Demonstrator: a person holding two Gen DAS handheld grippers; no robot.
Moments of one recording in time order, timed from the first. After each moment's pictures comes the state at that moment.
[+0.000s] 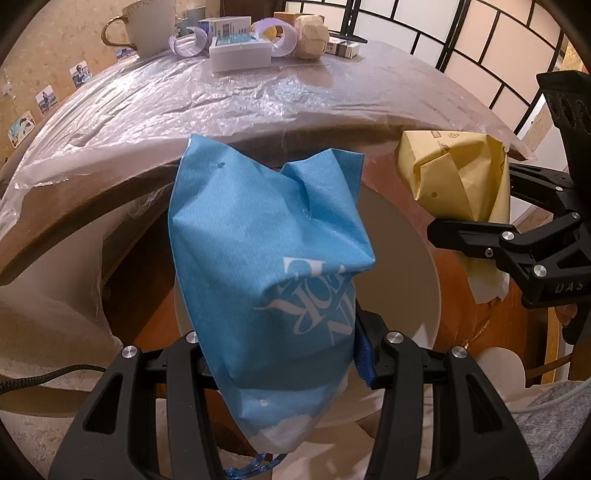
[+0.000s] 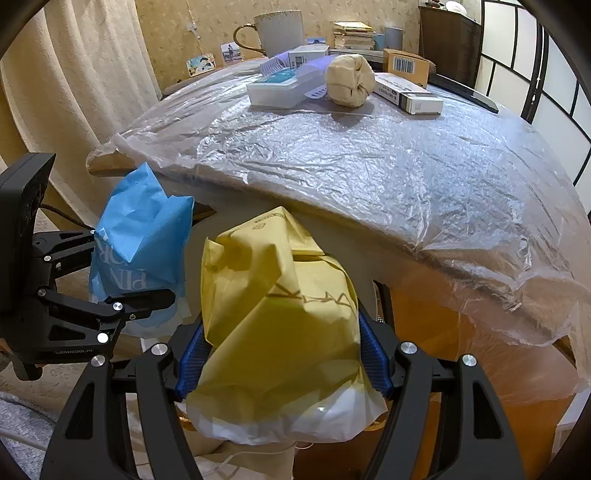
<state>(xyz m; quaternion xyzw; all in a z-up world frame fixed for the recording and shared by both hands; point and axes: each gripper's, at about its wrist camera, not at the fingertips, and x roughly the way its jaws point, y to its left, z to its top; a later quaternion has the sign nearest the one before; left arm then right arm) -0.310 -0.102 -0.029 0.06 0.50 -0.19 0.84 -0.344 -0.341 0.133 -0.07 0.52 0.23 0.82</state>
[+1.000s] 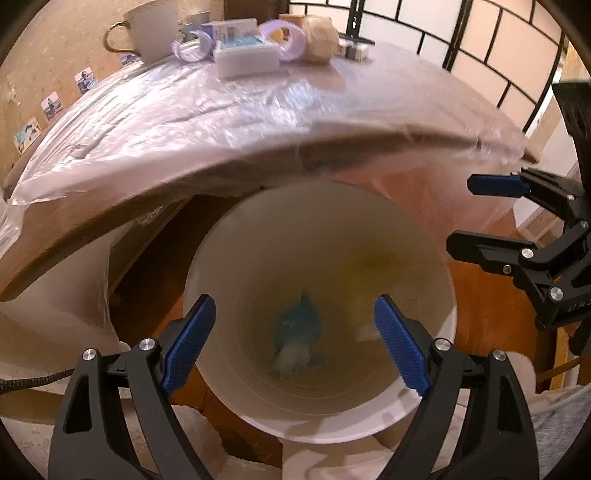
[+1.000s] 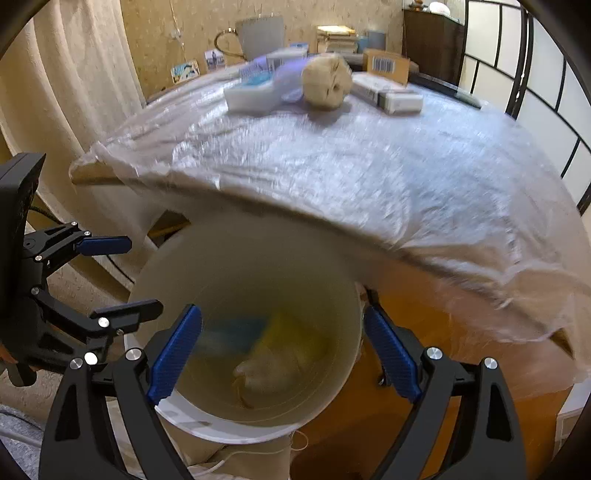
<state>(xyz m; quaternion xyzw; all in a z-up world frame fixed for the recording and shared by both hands) -0.298 -0.102 -0.035 0.06 0.49 -0.18 0.85 -0.341 -0.344 0.133 -0.07 0.50 0.20 0.84</state>
